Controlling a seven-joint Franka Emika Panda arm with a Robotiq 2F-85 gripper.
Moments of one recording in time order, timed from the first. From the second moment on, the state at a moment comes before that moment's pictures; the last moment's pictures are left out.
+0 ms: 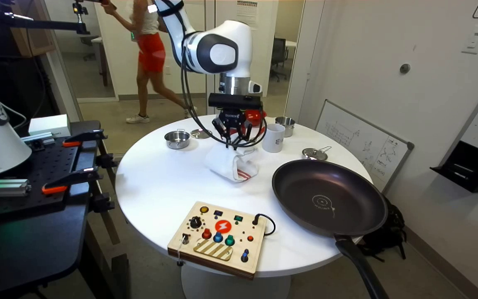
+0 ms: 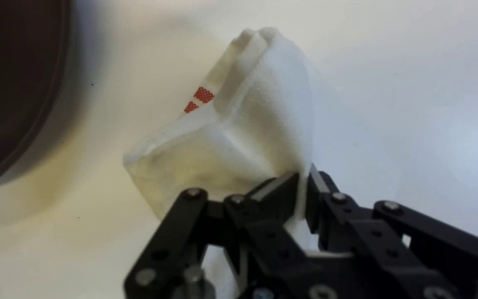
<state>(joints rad) -0.07 0.64 0.02 -2.03 -0.31 2.62 -0.86</state>
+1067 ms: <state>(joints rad) -0.08 0.41 -0.12 -2.25 -0.42 2.95 -0.71</state>
